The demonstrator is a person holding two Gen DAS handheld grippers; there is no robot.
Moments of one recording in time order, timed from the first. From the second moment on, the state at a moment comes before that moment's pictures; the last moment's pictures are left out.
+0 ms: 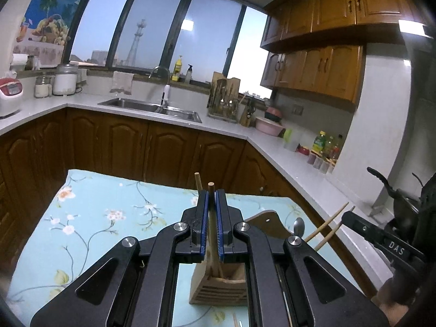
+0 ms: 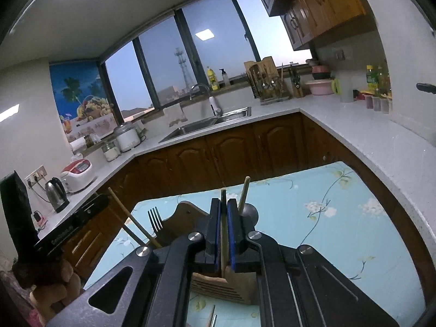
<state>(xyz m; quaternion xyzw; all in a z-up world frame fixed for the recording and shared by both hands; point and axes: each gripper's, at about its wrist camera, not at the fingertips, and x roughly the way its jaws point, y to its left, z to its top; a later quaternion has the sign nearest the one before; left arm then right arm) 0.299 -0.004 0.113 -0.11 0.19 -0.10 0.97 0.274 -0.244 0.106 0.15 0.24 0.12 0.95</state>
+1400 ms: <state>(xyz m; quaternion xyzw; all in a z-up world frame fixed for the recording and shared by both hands) 0.181 0.040 0.064 -0.18 0.26 -0.06 0.95 0.178 -0.283 0.086 0.20 0.24 0.11 0.94</state>
